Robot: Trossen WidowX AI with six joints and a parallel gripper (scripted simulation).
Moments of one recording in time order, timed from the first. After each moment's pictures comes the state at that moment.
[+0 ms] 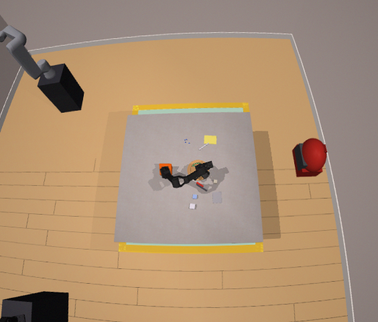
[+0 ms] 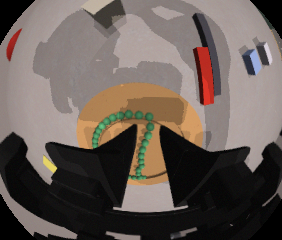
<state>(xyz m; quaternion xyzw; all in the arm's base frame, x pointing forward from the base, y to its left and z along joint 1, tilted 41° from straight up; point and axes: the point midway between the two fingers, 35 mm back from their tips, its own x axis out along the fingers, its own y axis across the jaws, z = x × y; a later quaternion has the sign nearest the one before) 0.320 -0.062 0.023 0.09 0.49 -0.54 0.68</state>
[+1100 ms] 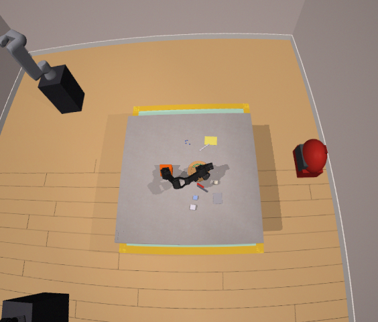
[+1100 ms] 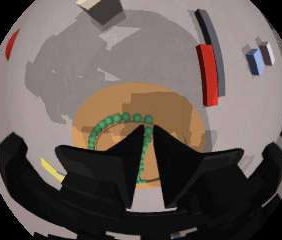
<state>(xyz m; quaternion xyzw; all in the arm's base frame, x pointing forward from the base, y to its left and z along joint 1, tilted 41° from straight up) 0.319 -0.068 0.016 0.09 0.49 -0.54 0.68</state>
